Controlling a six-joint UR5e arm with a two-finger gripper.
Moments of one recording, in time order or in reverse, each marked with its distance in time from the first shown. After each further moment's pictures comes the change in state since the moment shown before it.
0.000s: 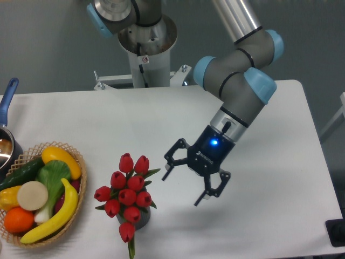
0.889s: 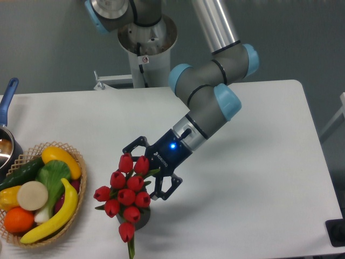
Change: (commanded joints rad) arm -0.104 -0.020 -0.006 0.003 -0.048 0.069
